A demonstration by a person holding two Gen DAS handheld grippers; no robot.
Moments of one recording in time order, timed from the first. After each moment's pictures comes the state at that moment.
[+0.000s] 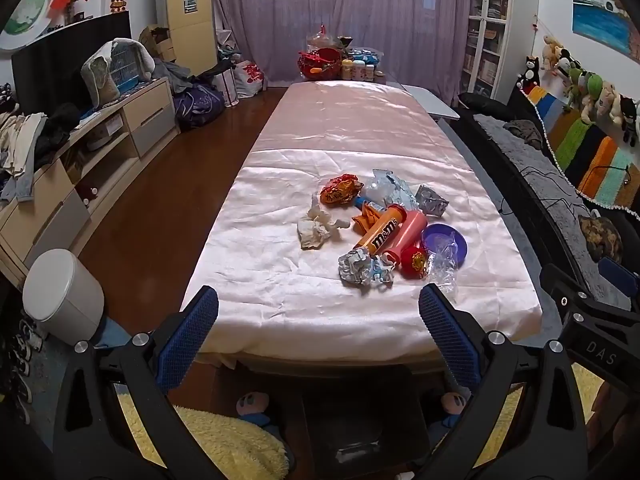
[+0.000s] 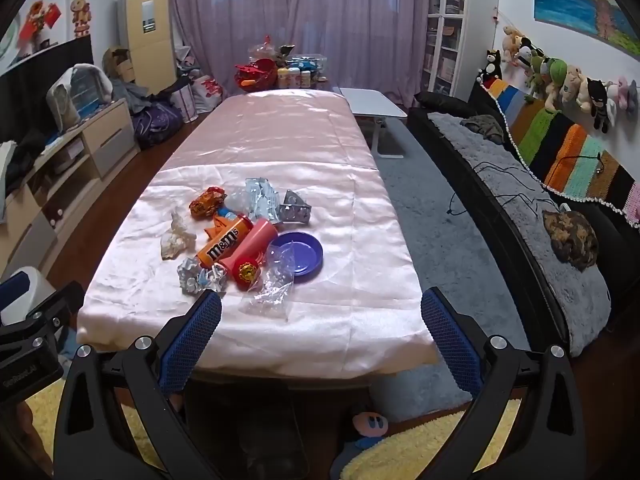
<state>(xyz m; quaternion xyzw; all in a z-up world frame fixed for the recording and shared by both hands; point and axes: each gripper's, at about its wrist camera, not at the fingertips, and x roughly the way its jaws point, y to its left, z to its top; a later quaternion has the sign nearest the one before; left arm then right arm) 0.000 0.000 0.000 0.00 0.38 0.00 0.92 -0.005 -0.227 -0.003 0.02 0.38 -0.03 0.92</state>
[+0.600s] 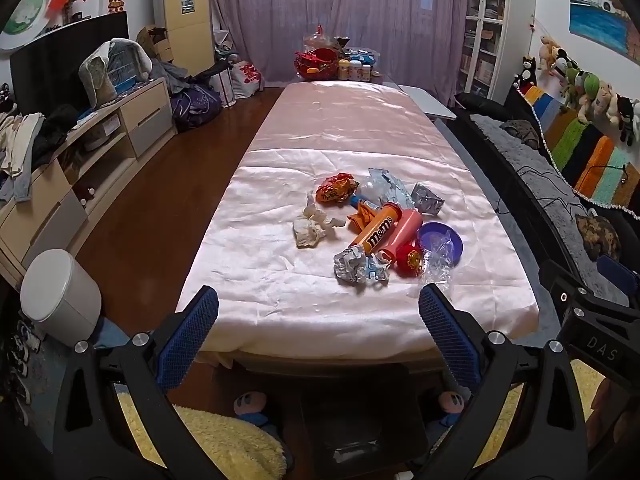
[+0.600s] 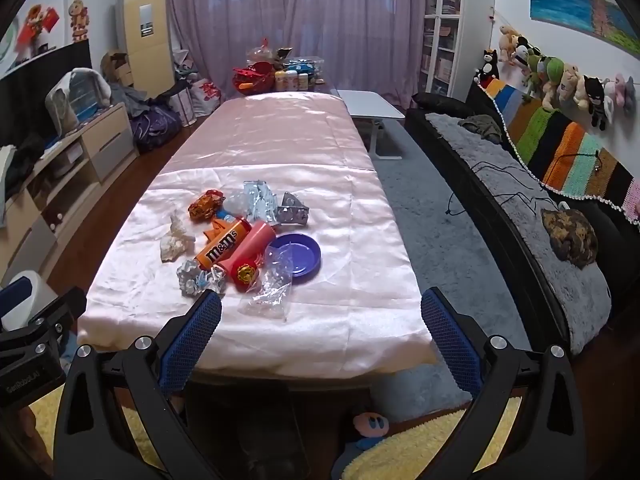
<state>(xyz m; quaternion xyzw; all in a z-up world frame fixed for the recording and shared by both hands) -0.005 -0.002 0.003 0.00 0.38 0.00 0.93 -0.008 -0.229 -0.001 0.02 0.38 -0.04 0.93</state>
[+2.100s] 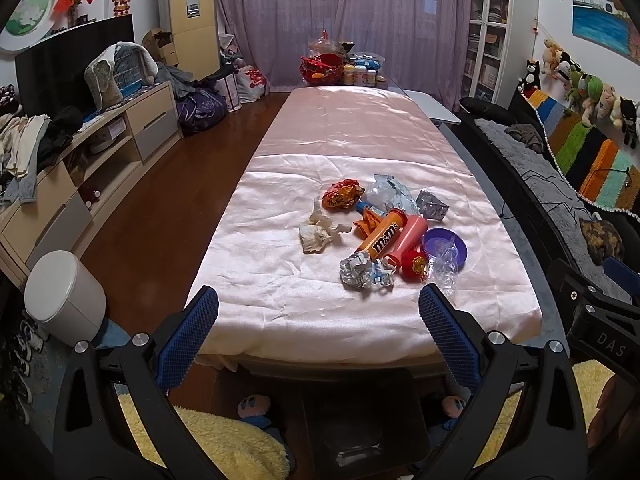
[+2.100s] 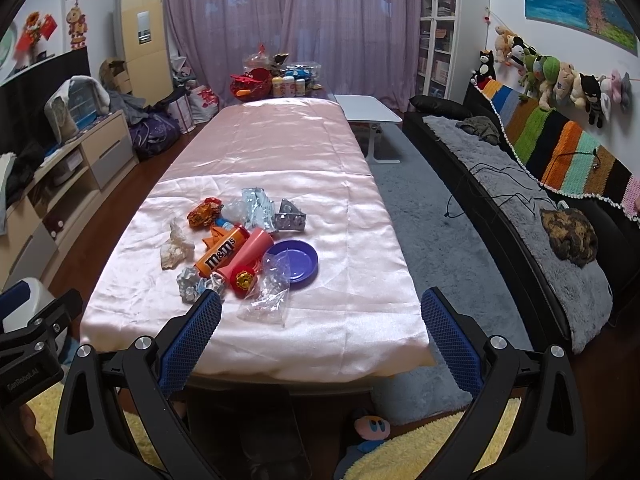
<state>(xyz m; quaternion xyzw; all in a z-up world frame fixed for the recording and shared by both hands) -0.003 0.004 0.007 0.00 0.37 0.01 0.93 -0.013 -0.235 0.003 0.03 0.37 -0.04 0.93</state>
